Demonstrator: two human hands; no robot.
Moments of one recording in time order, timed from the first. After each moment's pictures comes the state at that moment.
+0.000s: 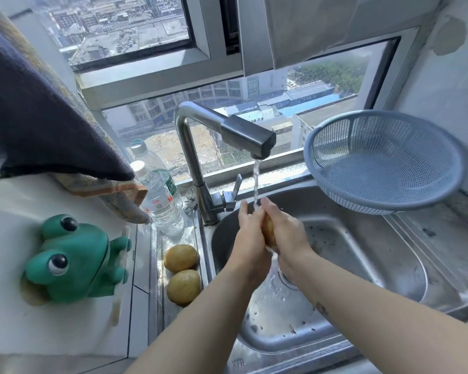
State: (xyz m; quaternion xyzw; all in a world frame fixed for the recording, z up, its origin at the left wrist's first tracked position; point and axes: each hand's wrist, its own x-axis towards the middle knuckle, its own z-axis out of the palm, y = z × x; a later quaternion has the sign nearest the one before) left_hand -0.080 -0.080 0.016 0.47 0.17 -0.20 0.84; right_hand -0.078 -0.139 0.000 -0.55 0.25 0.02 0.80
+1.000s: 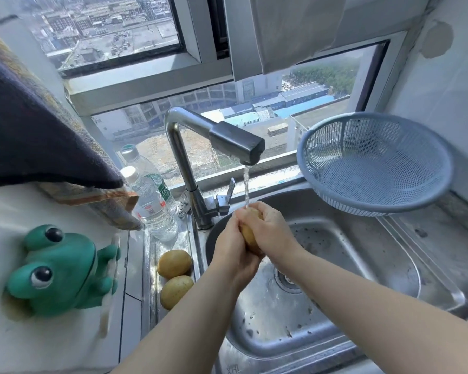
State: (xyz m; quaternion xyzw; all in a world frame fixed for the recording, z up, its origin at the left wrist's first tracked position) left_hand -0.068 -0.068 0.010 0.40 0.24 -0.21 0.86; right_hand -0.070 -0.139 0.013 -0.70 0.12 0.02 0.70
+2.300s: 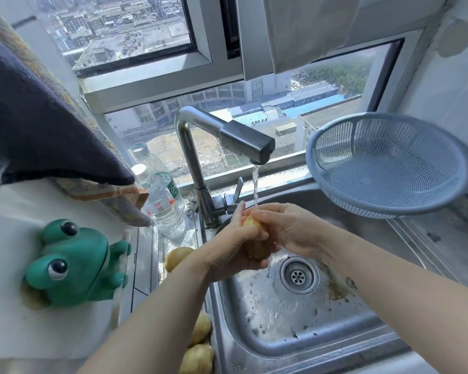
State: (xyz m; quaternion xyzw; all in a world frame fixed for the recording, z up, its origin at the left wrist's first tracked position) left_hand -0.056 -0.022 0.019 0.55 -0.01 -0.42 0.72; right_hand -0.063 -0.177 0.028 -0.55 0.01 0.27 0.79
